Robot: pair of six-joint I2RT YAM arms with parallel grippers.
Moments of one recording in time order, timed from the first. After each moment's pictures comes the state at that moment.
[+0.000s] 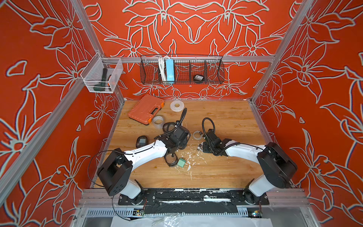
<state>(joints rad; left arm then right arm) -0.73 1.50 0.94 -0.30 -0.34 -0.55 0.72 1.59 0.79 -0.29 0.18 0.65</state>
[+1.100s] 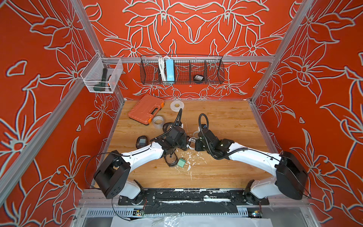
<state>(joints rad) -0.68 1.44 0.84 -0.14 -0.13 -0.51 0.89 1.47 0.94 -0.32 0.17 0.66</state>
